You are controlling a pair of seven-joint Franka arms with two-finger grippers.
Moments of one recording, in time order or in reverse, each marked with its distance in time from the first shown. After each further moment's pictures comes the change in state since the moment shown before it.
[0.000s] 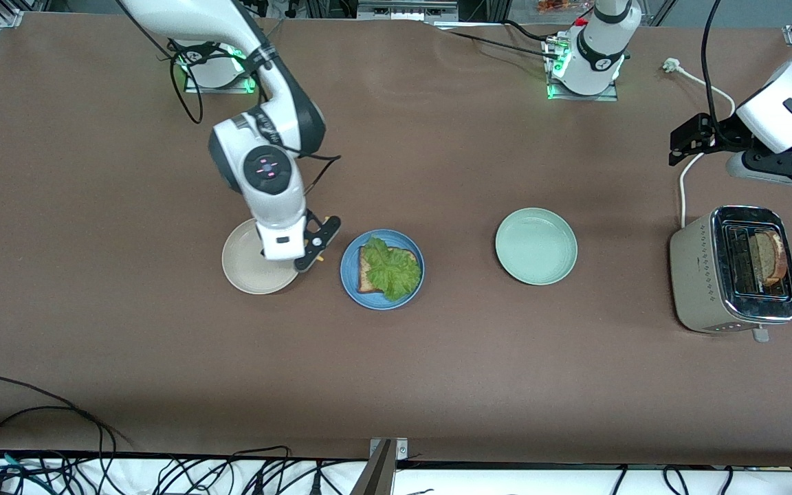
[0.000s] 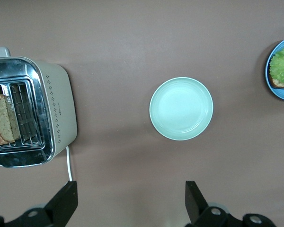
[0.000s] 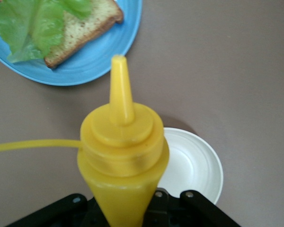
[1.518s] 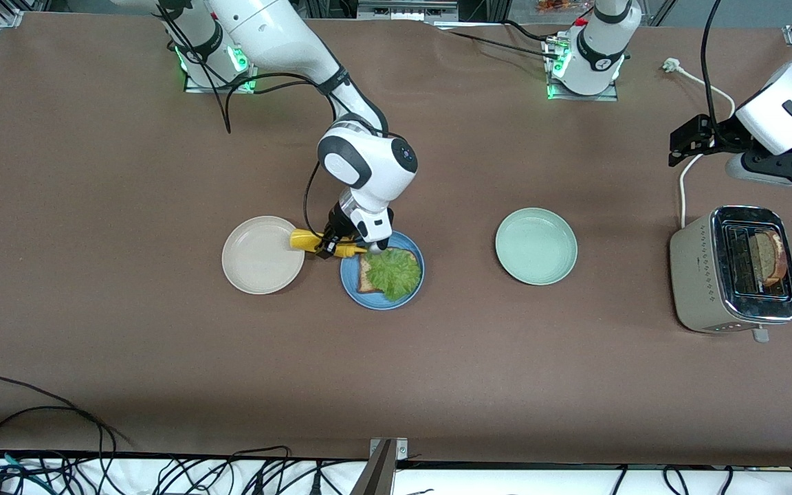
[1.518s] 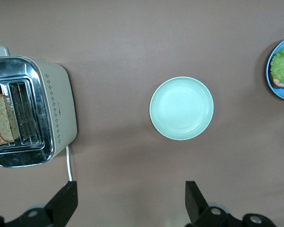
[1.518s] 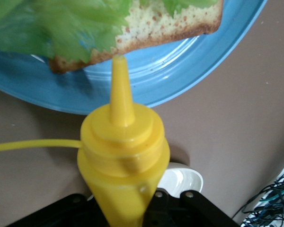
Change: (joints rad) left arm 0.000 0.005 0.001 0.000 0.000 0.000 0.000; right arm 0.232 0.277 -0.005 0.145 -0.515 -0.121 0.189
